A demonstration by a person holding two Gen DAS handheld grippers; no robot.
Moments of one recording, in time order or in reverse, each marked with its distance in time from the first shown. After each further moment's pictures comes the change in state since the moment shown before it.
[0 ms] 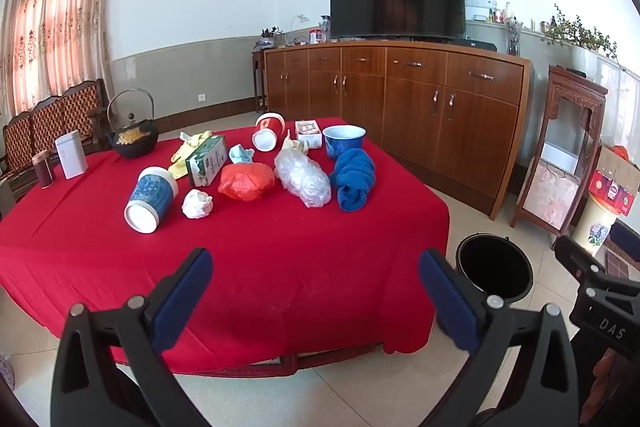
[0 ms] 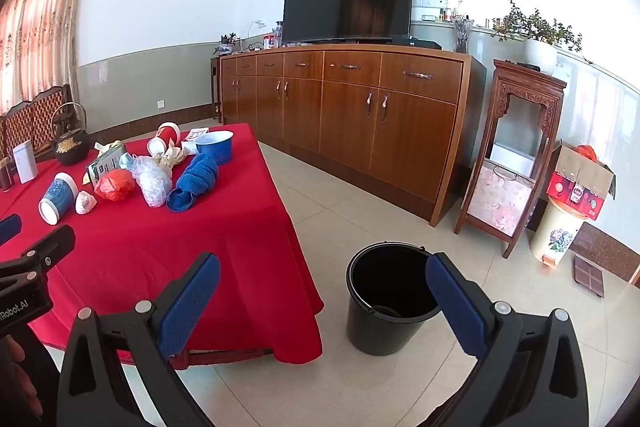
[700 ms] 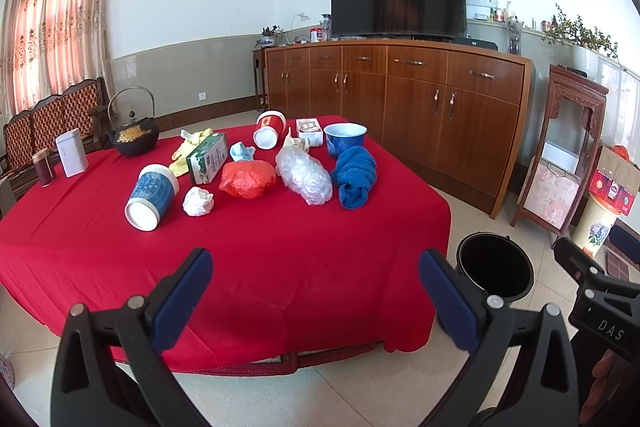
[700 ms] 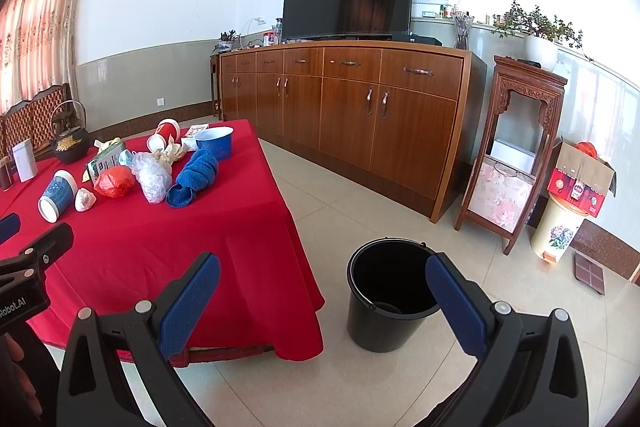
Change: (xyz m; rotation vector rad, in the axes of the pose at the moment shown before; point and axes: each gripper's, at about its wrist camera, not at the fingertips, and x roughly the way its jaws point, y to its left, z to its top) left arm 0.000 0.002 -0.002 -0.002 0.005 0.003; right arm 0.001 0.000 -0.002 0.006 0.007 0.002
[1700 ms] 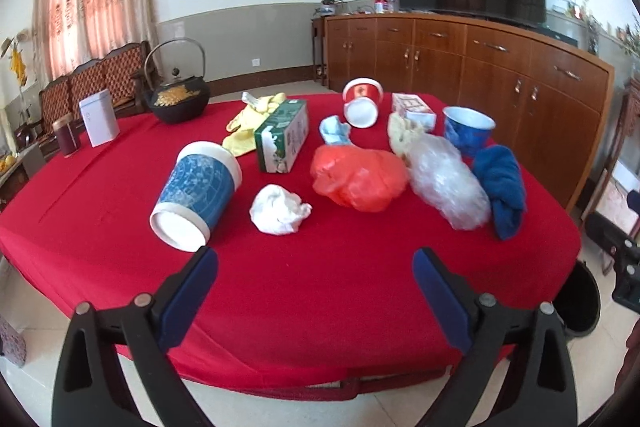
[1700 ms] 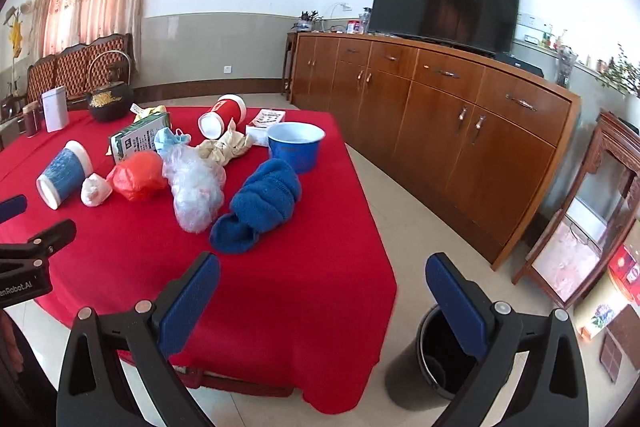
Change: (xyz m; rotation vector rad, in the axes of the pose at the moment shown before) left arm 0.118 0.095 0.020 -0.117 0.108 0.183; right arm 0.140 0.113 0.061 -0.223 0.034 0.221
